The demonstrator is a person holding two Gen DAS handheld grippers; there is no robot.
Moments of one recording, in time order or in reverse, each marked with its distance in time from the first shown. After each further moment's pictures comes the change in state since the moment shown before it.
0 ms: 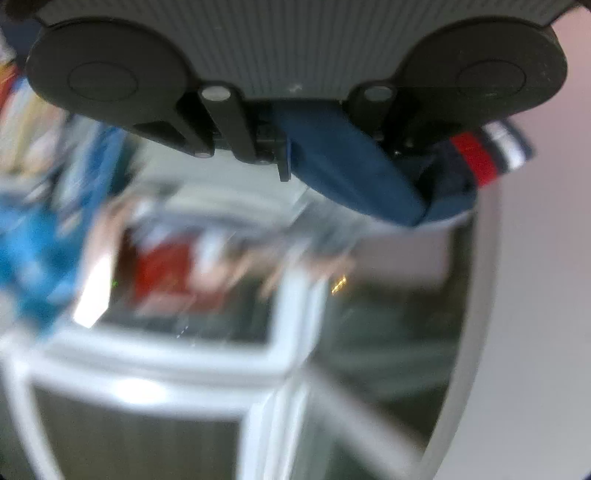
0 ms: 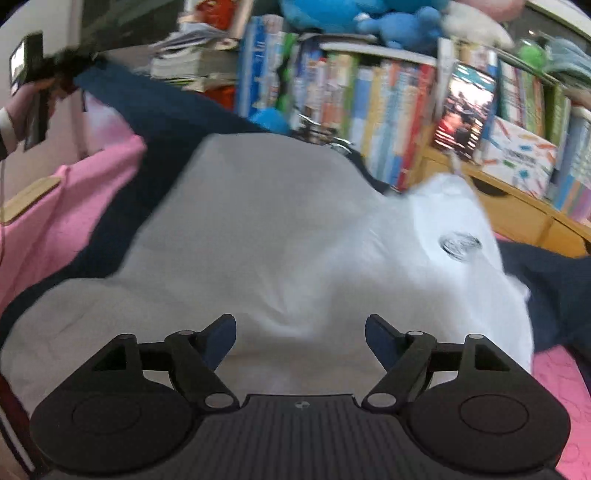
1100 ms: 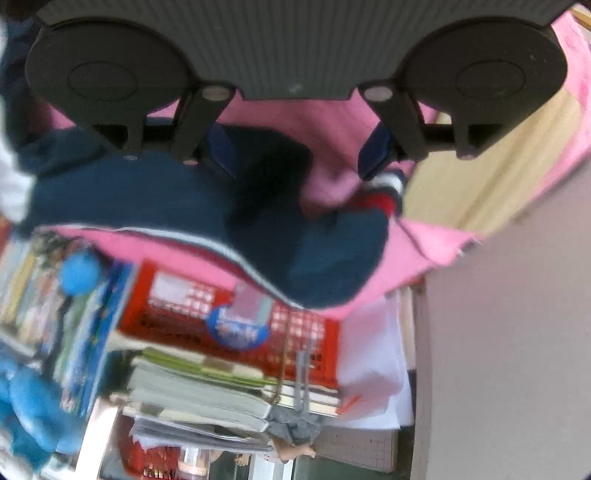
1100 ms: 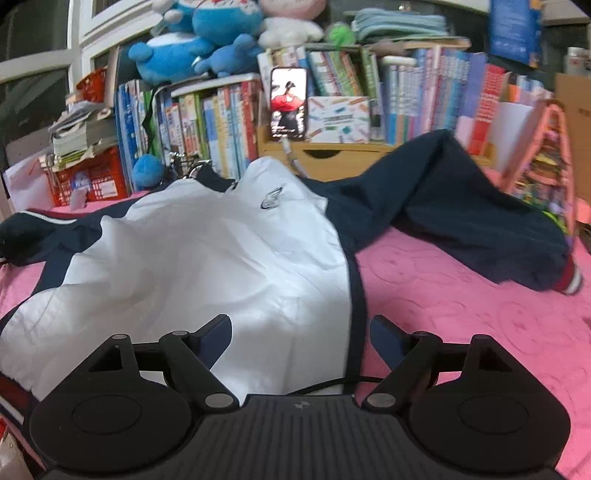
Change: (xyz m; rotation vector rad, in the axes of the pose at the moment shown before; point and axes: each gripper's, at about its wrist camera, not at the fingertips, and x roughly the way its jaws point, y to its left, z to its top) left arm -0.094 0.004 -0.095 -0.059 0.413 -0.039; right arm -0.127 -0.069 -0.098 0.323 -0.116 -0.219
